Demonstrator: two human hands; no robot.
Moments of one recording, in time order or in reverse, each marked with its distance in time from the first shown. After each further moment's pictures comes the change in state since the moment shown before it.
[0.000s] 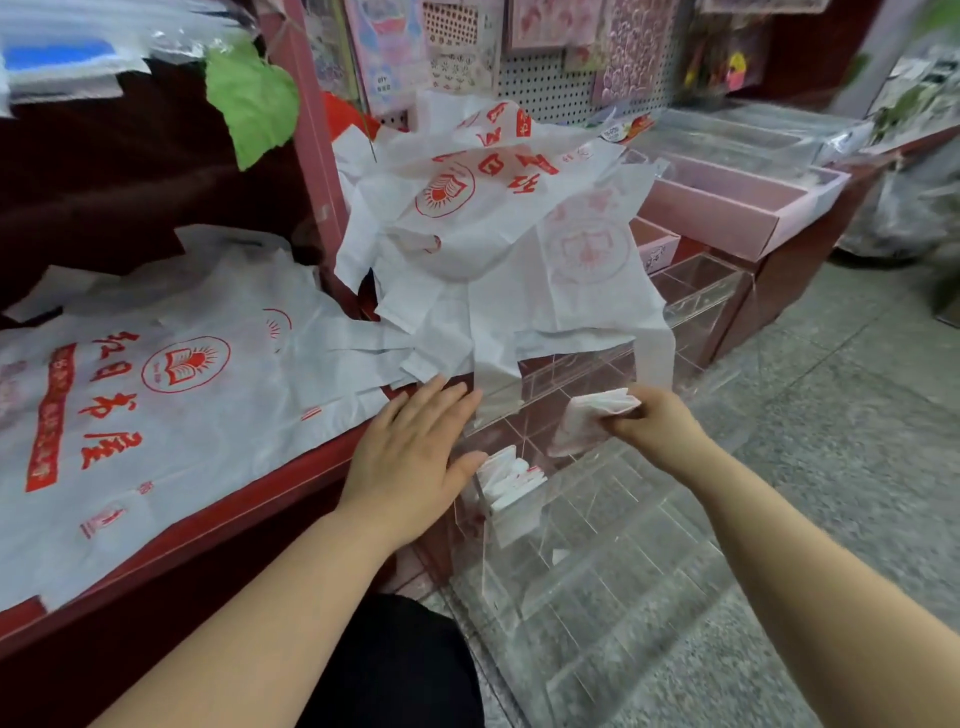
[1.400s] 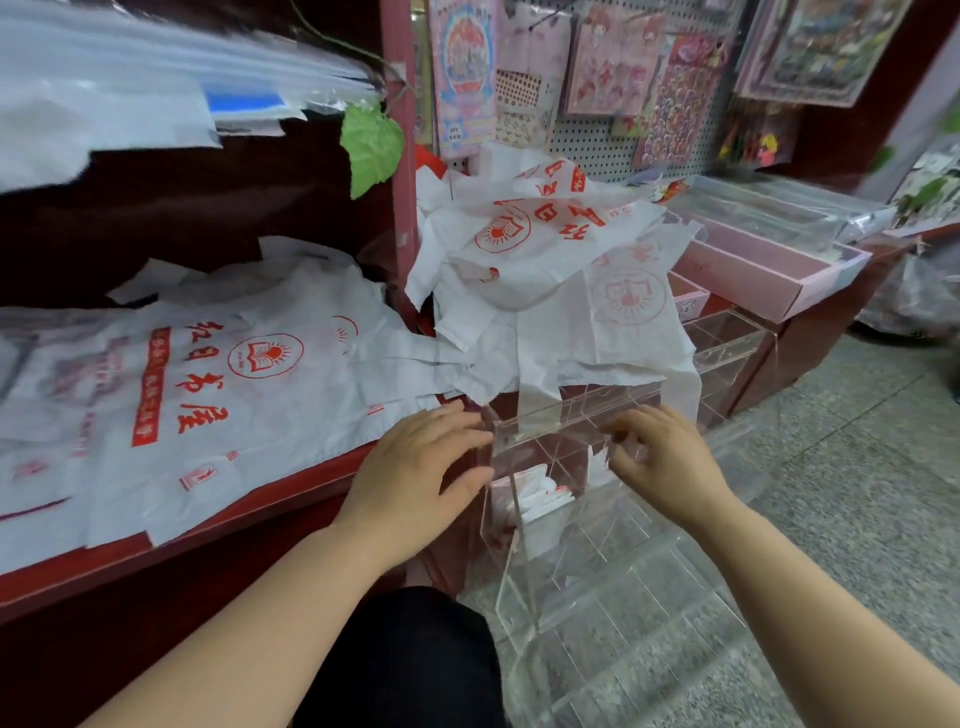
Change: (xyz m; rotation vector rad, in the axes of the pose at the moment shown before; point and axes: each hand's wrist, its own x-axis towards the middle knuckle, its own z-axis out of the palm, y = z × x) left_hand -0.047 -0.013 -0.031 -0.328 0.196 -0.017; right_hand -0.034 -0.041 0.007 -0.502 0.139 -0.391
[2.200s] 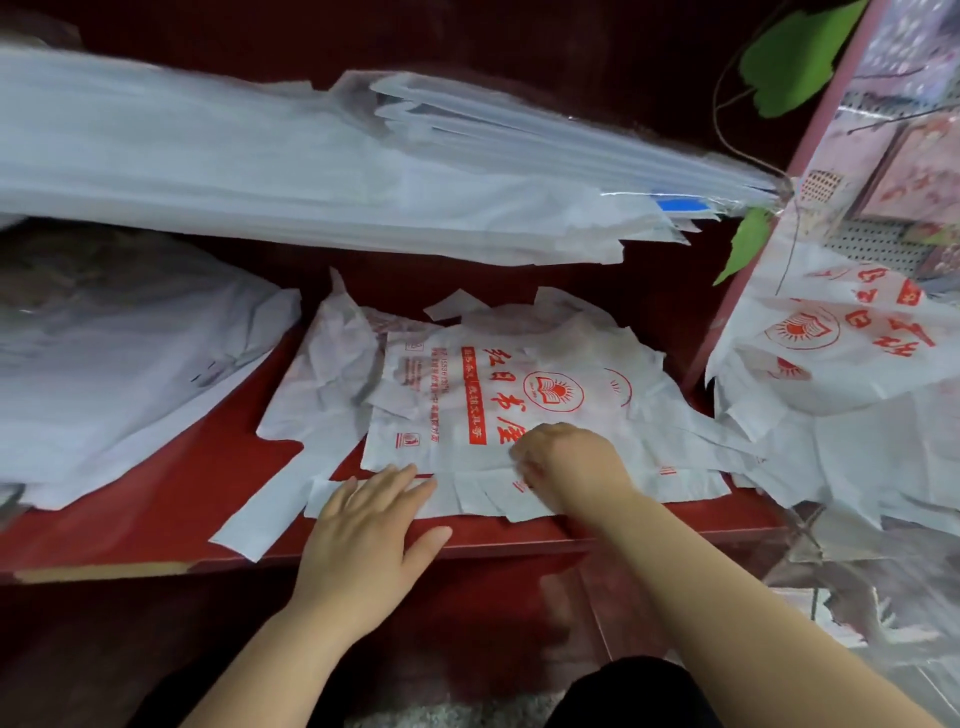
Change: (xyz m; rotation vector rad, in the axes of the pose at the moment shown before) left_hand -0.165 -0.150 -0.115 0.391 0.007 -0.585; right_hand 0.071 -0.287 0.121 -0.177 -0.201 -0.621
